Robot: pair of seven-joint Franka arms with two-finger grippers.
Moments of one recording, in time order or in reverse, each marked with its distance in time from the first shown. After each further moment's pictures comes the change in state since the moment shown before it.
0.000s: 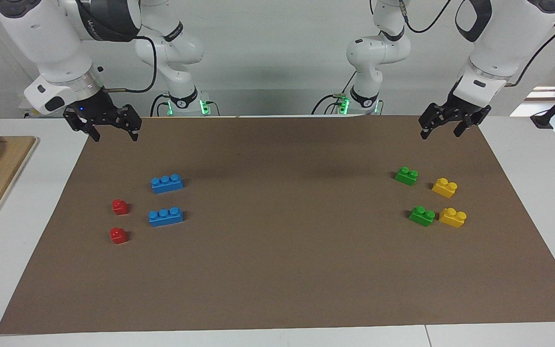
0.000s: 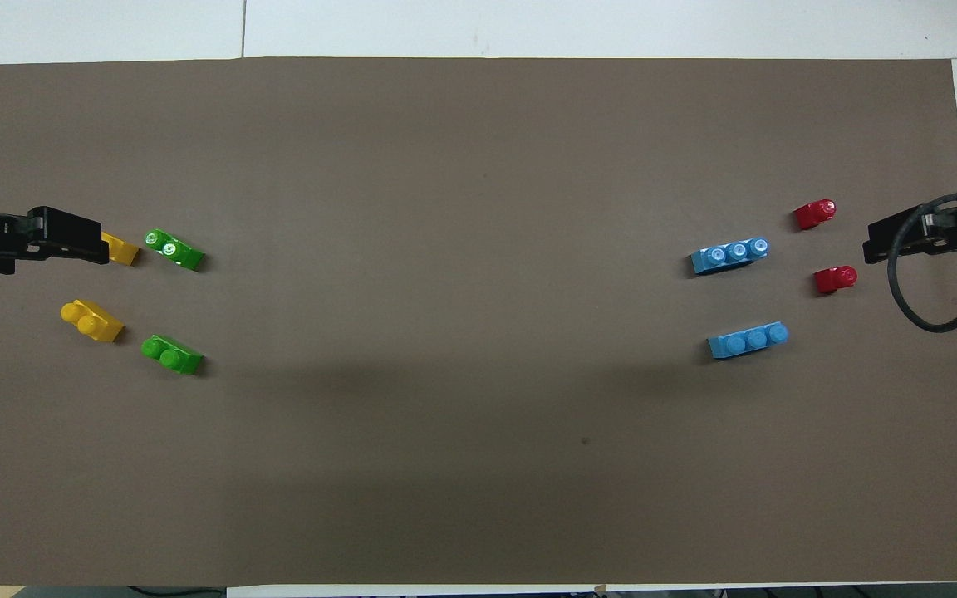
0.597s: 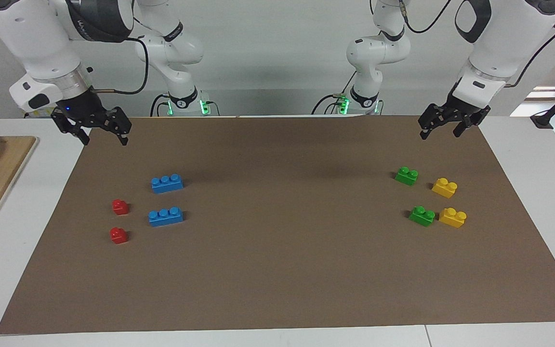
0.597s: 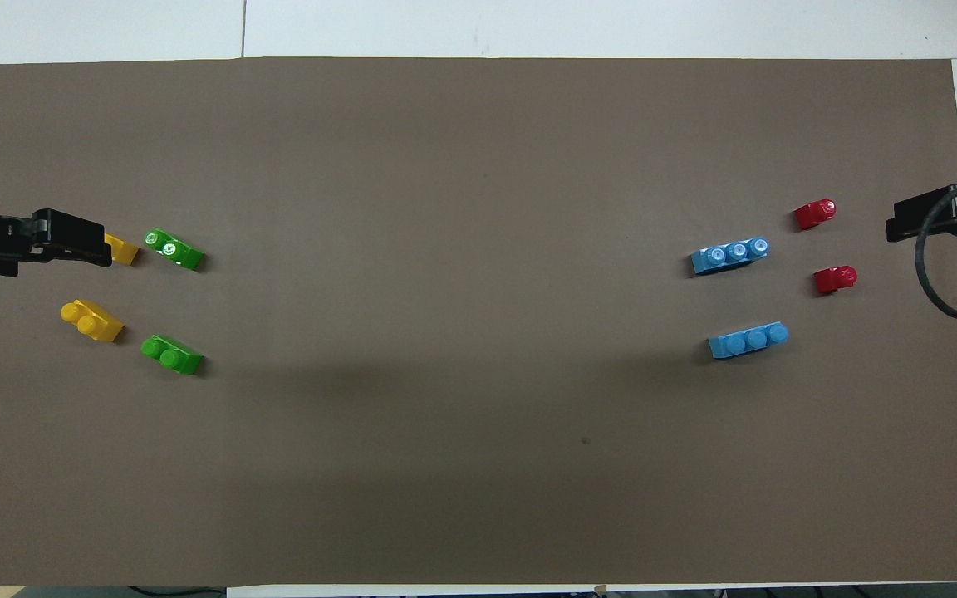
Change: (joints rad) left arm 0.000 0.000 0.000 -0.015 0.000 0.003 0.000; right arm -0.029 -0.001 -0.005 0.001 0.004 0.072 -0.008
